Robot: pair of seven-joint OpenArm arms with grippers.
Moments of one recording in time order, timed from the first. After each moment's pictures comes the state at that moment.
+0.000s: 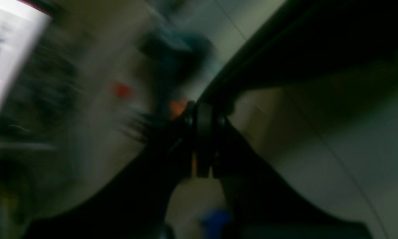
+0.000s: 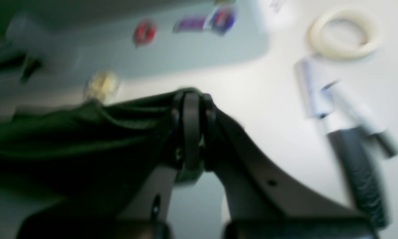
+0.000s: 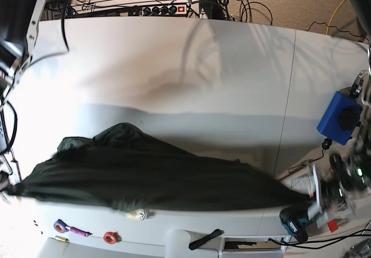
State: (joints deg) left arm -38.8 -41.7 29.0 73.6 -25.1 -26.9 43.8; right arm 43.2 41.1 18.3 52.2 37.1 30.0 -58.3
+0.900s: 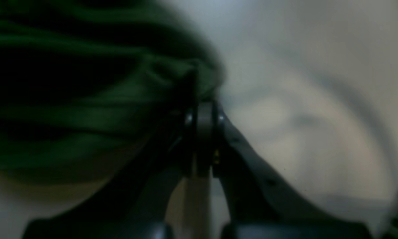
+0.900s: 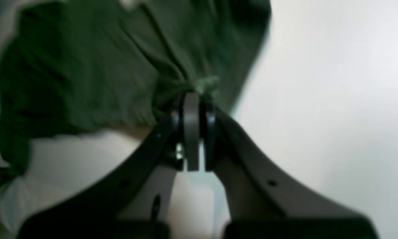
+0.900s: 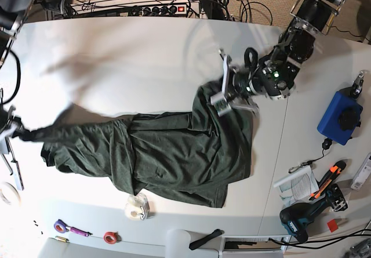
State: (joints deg) left arm -7.4 -20.7 28.7 95.1 -18.9 -27.2 49.5; right arm 24.5 47.2 18.1 52.1 59.6 37.4 -61.1
